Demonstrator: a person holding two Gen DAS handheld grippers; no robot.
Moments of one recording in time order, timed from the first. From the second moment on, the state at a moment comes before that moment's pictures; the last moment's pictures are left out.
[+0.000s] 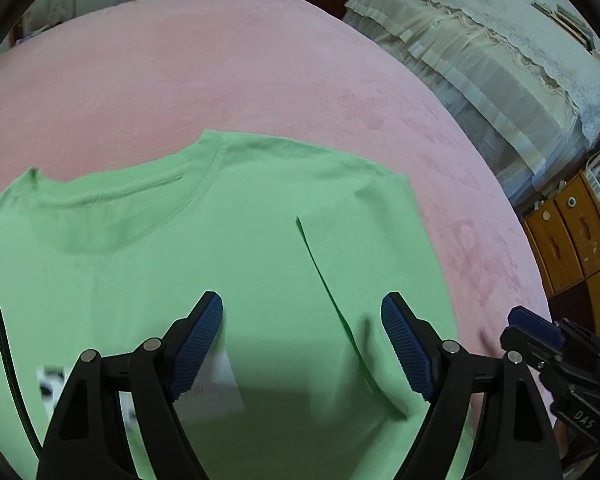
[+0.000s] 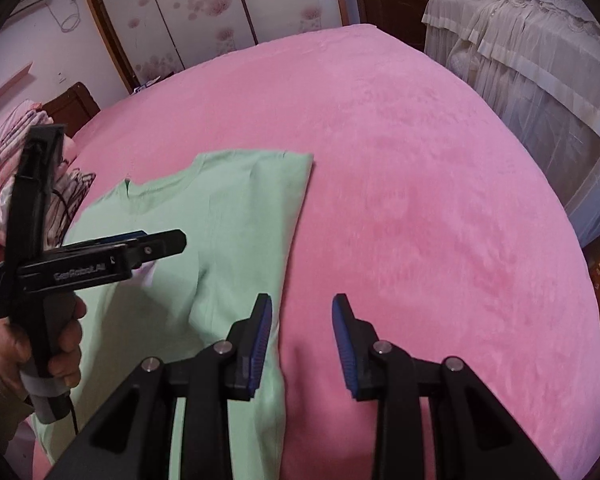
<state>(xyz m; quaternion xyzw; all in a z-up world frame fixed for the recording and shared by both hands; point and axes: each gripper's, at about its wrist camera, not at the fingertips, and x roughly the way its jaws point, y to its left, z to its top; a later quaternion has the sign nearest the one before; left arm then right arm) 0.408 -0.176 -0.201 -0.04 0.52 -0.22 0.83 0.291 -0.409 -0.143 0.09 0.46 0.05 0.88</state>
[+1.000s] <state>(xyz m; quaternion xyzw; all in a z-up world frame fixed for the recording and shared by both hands) 0.457 -0.198 -0.217 0.01 0.49 -0.35 0.80 0.367 -0.412 -0.182 0.14 0.47 0.04 0.87</state>
